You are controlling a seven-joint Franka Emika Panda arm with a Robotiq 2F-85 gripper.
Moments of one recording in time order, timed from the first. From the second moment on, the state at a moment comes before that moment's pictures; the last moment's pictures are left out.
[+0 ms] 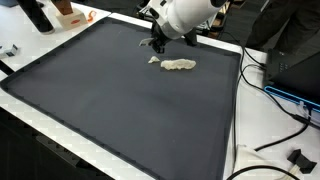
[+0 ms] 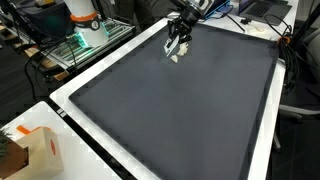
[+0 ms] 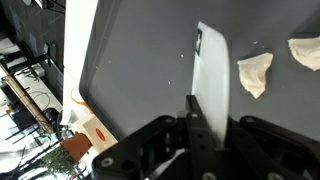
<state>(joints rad) 0.31 0.47 0.08 -1.92 -0.54 1.77 1.50</state>
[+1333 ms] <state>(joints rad) 0.34 0.38 0.15 -2.04 -0.76 1.88 1.01</state>
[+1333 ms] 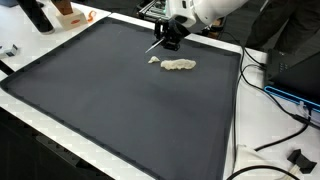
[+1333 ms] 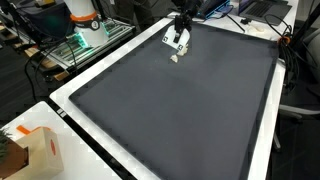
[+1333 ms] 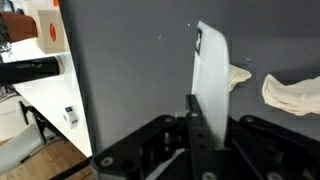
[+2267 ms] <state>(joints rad) 0.22 0.18 0.16 -2.27 -0.62 2.60 0.40</state>
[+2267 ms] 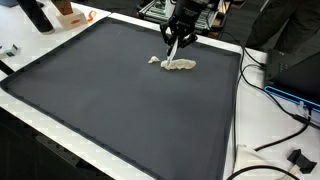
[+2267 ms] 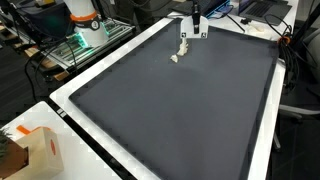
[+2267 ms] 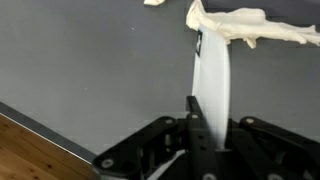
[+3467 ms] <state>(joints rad) -0.37 0.18 0.67 -2.30 0.63 2.47 -0.69</state>
